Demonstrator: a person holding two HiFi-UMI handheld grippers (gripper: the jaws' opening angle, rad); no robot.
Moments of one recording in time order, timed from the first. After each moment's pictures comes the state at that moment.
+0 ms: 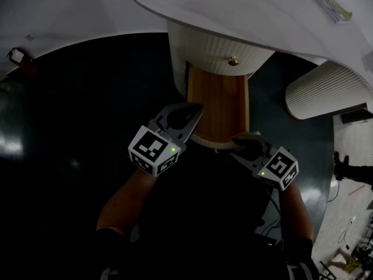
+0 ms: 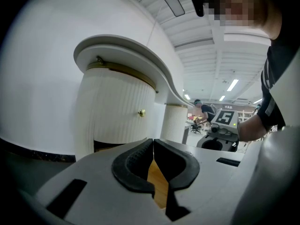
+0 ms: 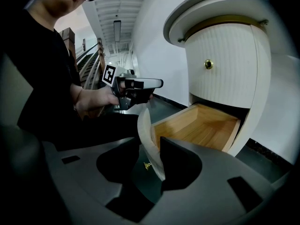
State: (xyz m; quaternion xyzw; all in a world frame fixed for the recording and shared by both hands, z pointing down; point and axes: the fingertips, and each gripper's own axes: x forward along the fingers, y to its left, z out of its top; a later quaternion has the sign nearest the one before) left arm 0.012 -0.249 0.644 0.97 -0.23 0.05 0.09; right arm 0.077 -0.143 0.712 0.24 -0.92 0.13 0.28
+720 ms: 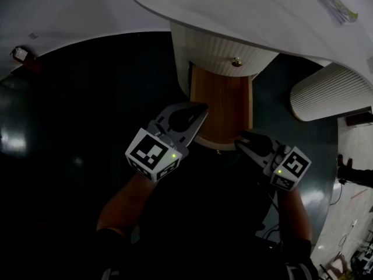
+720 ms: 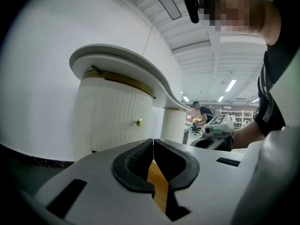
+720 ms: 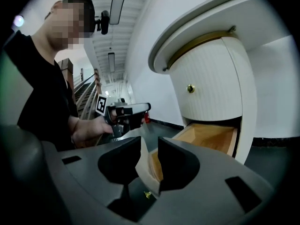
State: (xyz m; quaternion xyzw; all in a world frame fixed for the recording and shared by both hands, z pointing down) left arm 0.013 -0.245 0.620 0.97 -0.23 0.03 0.07; right arm 0.087 -0.173 0.663 0.31 -0.93 0.16 0.10
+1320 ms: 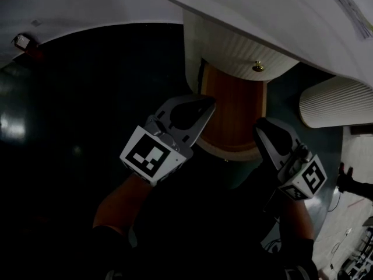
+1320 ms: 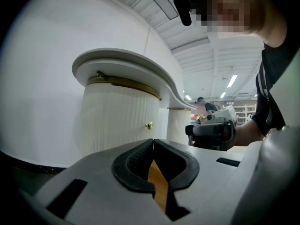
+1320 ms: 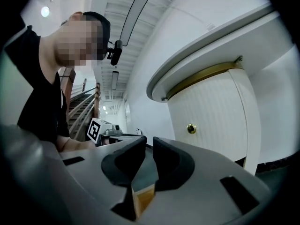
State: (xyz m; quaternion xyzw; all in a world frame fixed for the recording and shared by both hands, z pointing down) left arm -0.001 -0.278 0.607 0.97 -0.25 0.03 0.03; right arm 0.070 -0.228 0.584 0.35 -0.93 0.06 -0.04
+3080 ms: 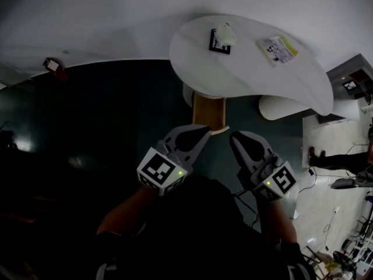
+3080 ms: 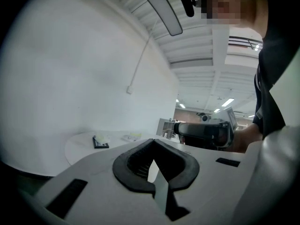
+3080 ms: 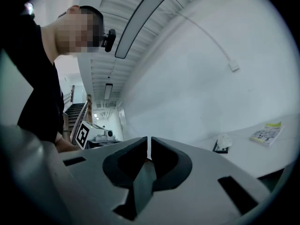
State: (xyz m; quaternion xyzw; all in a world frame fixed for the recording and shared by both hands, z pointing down) left arm -0.061 -0.087 0.124 0.97 -0.22 0.05 0.12; right arm -0.013 -0.064 0.078 0.40 -0.91 0.09 -0.04
